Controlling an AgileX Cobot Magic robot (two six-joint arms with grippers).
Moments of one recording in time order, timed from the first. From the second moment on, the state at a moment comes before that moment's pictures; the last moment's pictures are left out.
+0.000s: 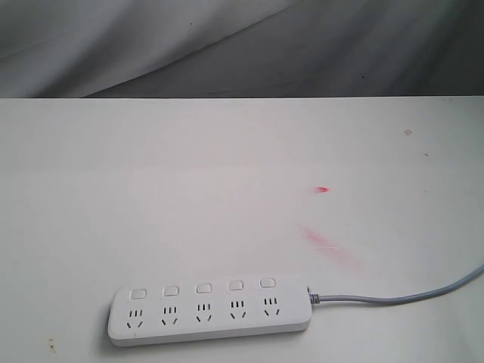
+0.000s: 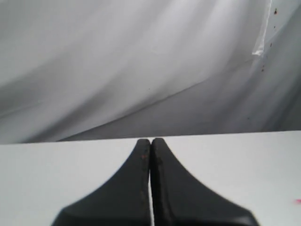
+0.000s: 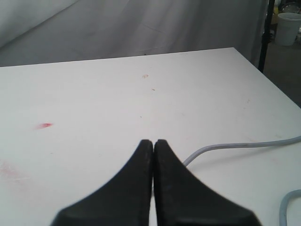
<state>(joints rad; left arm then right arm) -0.04 0.47 -0.59 -0.04 0.34 -0.01 -0.12 0.01 0.00 0.01 0.35 0.03</state>
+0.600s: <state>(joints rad) -0.04 0.32 -0.21 -0.04 0.28 -0.01 -0.12 0.01 0.00 0.01 0.35 0.03</state>
